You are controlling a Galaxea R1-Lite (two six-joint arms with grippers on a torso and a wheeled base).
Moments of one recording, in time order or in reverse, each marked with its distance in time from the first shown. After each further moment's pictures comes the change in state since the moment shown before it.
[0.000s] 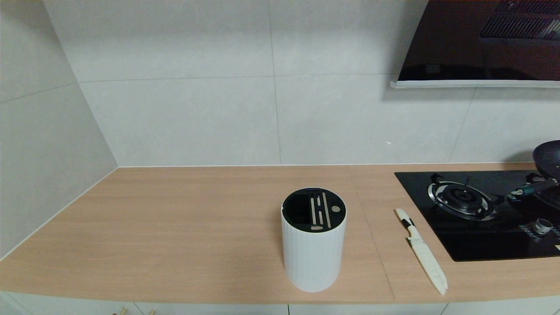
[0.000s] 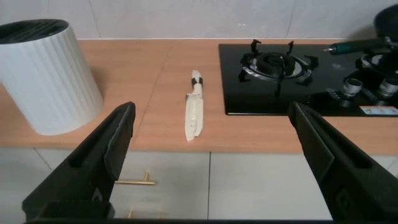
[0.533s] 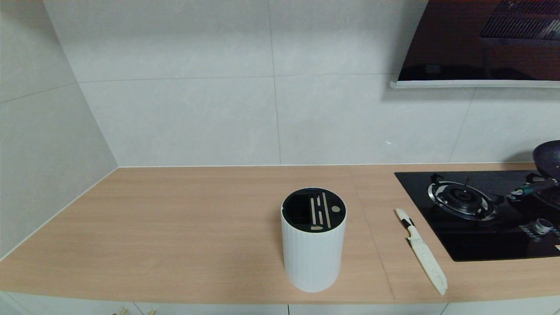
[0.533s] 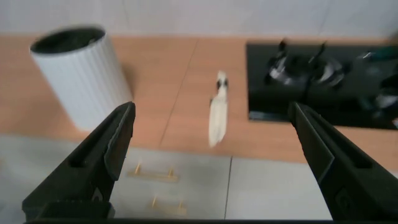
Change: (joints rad) left arm 0.000 0.000 0.000 0.000 0.000 0.000; right arm 0.055 0.291 -0.177 0.011 0.079 0.020
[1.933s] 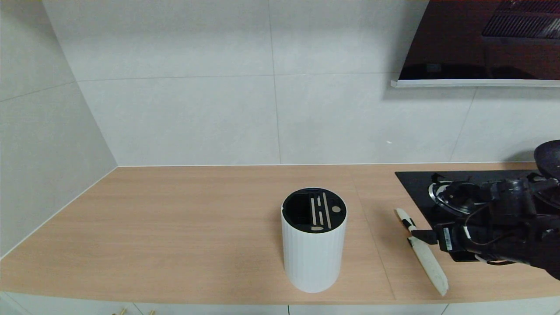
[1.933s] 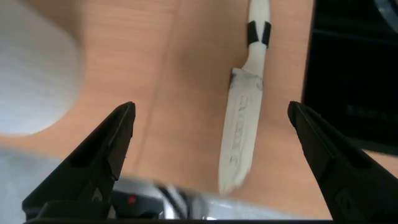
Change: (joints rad) left arm 0.000 0.000 0.000 0.000 0.000 0.000; right arm 0.085 1.528 -0.366 -0.627 -0.040 -0.029
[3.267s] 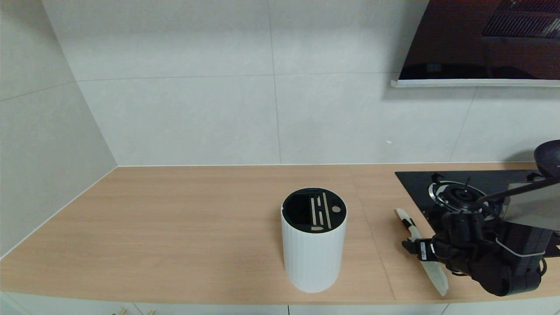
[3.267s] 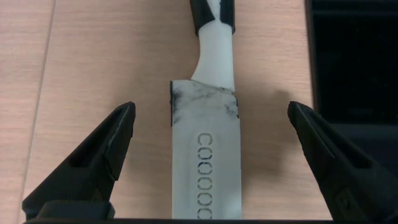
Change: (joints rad) left arm 0.000 0.000 0.000 0.000 0.000 0.000; right arm -0.053 0.515 -0.038 -0.487 -0.120 0.050
